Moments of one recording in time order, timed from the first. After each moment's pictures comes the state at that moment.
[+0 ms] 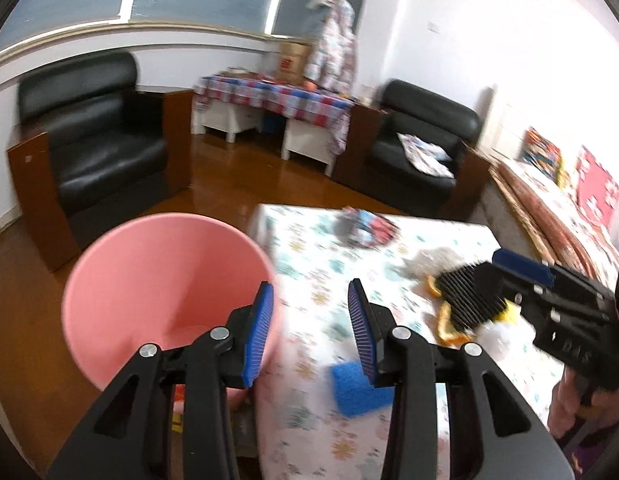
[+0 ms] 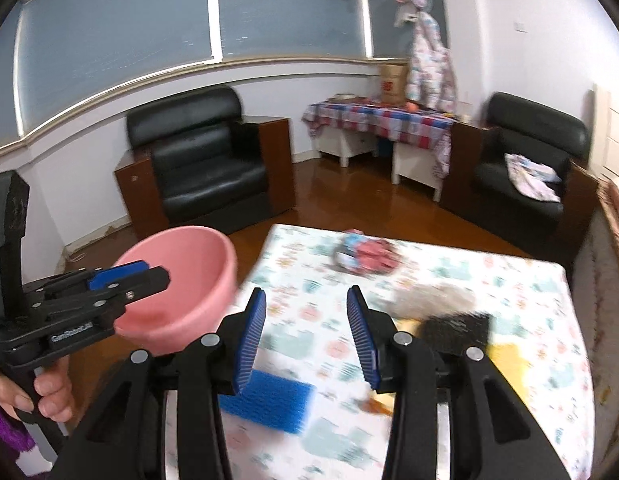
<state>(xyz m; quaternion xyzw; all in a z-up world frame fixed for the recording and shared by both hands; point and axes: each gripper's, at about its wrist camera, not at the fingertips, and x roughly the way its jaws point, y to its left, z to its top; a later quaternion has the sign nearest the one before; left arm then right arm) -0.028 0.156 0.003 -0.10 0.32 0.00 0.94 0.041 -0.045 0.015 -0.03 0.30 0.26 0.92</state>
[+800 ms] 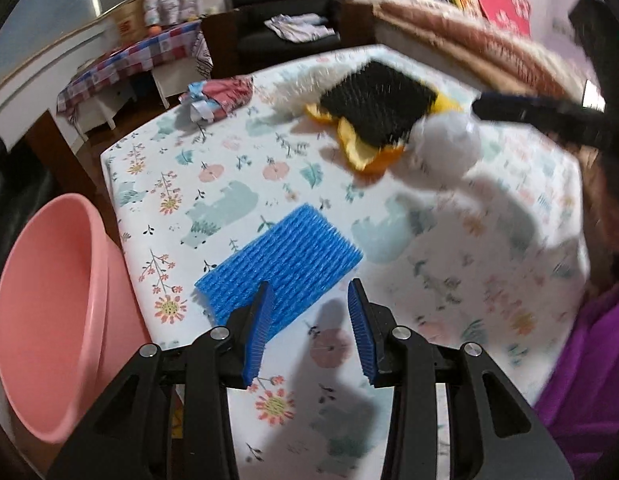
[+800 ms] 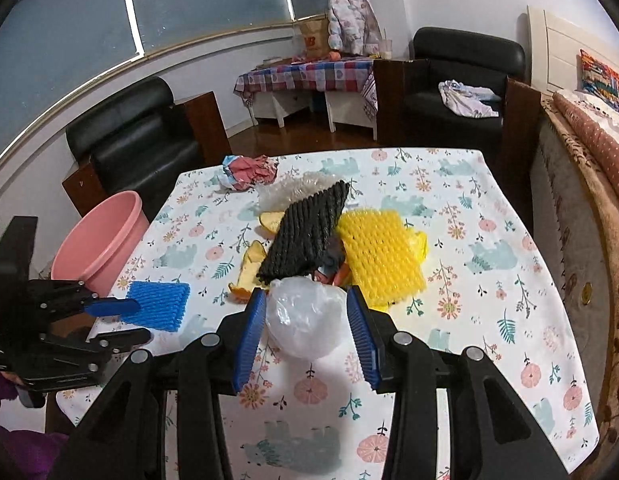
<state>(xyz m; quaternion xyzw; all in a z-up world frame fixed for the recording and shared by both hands) -0.008 0.065 -0.097 0.13 0.45 -0.18 0.86 0.031 -0.167 -0.049 0.03 0.39 0.17 0.91</state>
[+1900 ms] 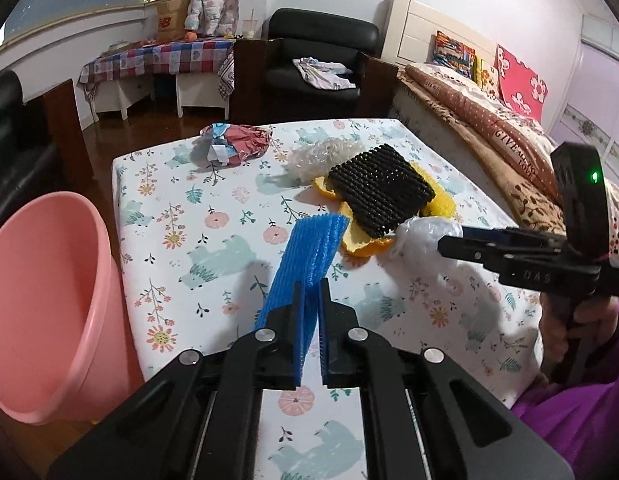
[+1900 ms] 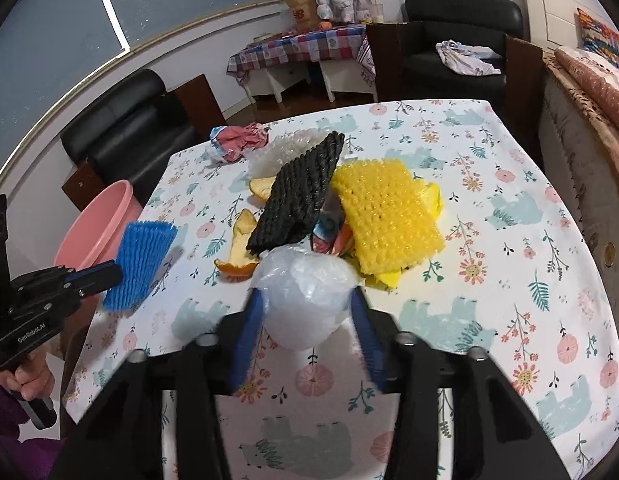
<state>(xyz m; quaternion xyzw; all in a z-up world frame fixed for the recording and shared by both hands) -0.004 0.073 -0.058 -0.01 0.40 -0.17 0.90 0.047 -0.168 -0.081 0.07 0.44 0.18 0.88</state>
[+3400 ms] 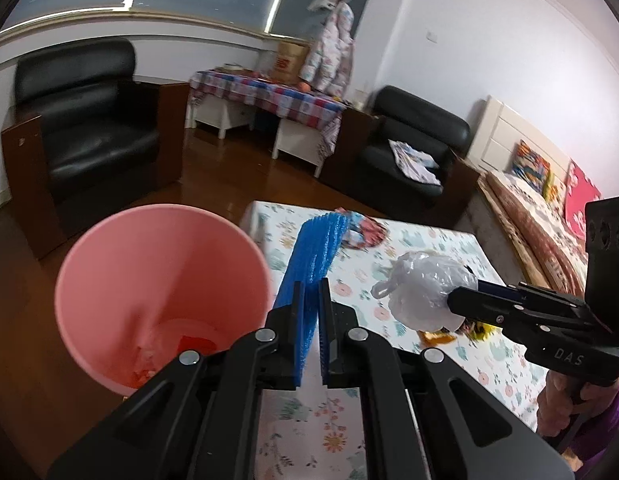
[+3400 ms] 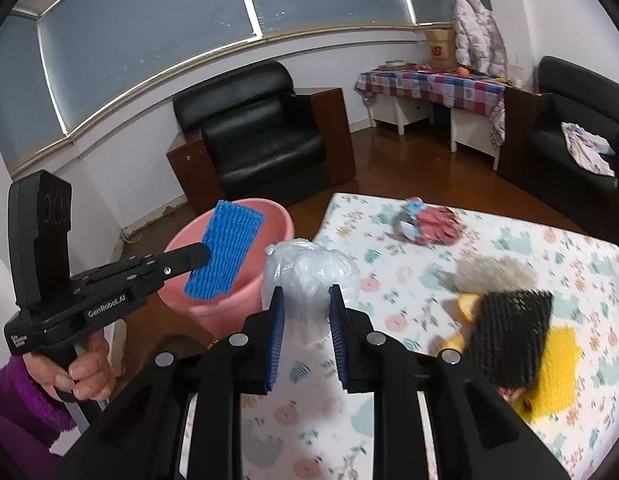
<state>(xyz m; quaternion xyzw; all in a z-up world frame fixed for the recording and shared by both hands) -0.042 0.182 -0.003 -0.14 0.30 0.00 0.94 0.048 -0.024 0.008 0.00 0.36 0.37 0.86</state>
